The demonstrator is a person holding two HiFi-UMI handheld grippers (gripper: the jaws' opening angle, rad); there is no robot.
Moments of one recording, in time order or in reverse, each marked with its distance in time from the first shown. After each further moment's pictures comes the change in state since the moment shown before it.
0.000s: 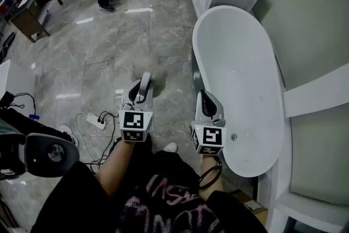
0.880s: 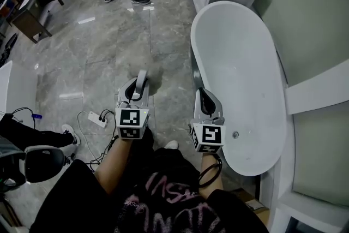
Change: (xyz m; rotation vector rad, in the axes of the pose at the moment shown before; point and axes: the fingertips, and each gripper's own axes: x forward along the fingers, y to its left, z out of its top) left arm 0.009 -0.006 -0.018 0.043 0.000 0.030; right arm -0.005 -0.015 -0.012 0.032 -0.029 0.019
